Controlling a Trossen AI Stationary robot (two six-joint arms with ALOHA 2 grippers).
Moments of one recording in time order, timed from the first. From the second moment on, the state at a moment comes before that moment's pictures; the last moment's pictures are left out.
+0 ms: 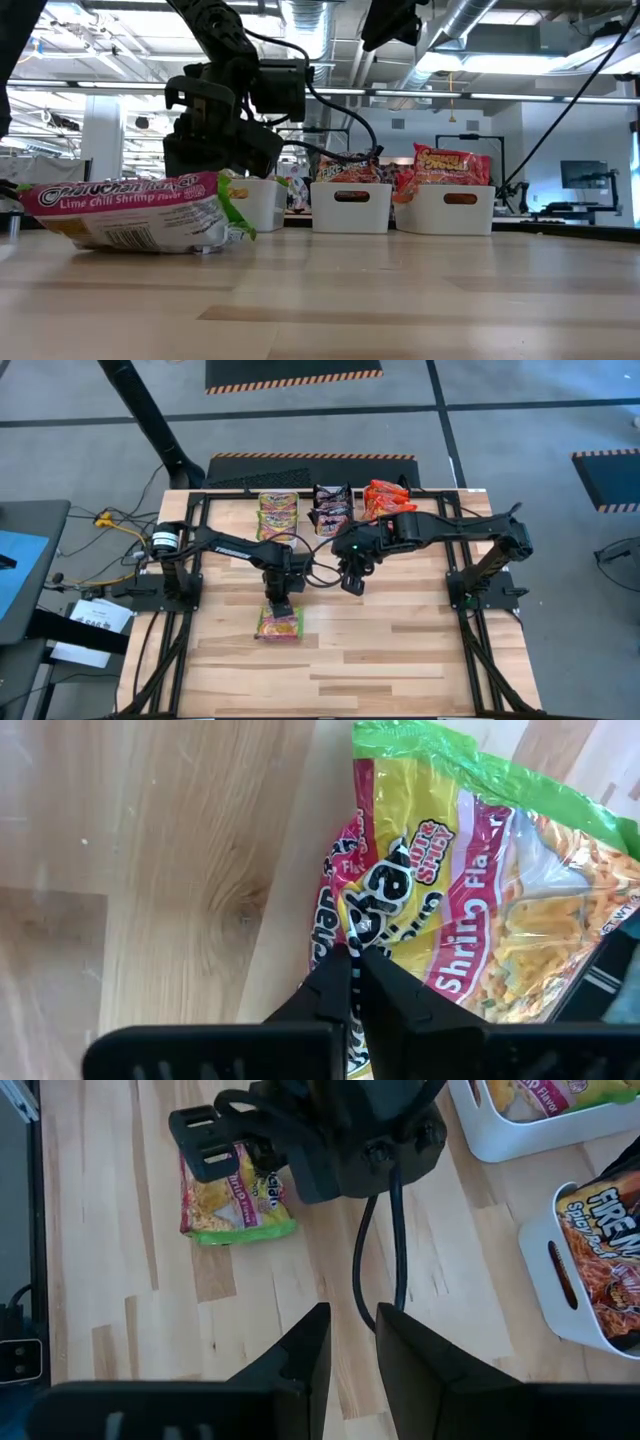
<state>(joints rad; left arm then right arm) 0.09 1.86 1.12 -0.74 0.47 -0.25 0.01 1.64 1.65 -0.96 0.00 0.26</state>
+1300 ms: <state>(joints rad) 0.21 1.62 1.20 -0.83 0.18 -0.19 -0.06 1.60 1.65 -0.99 0.00 0.25</state>
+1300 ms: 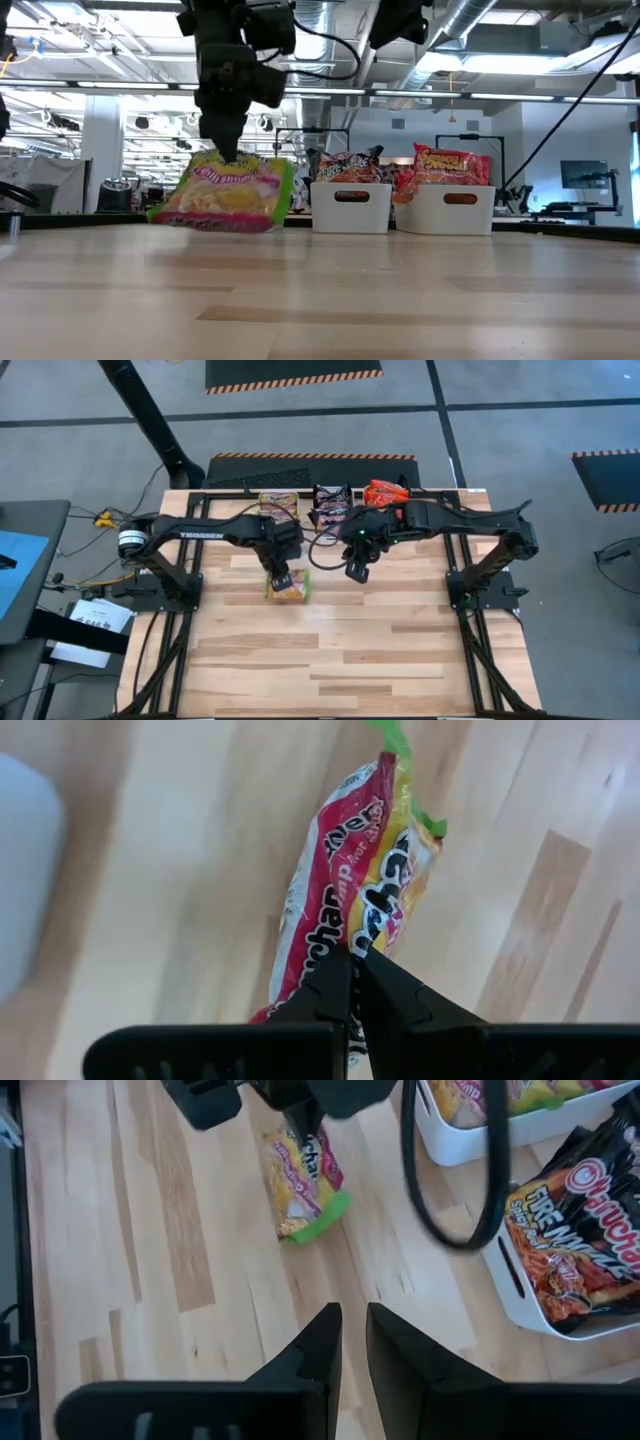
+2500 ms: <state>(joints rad) 0.57 1.33 1.31 -0.65 -0.40 0.28 -0.11 1.59 1.65 -0.98 0.00 0.21</state>
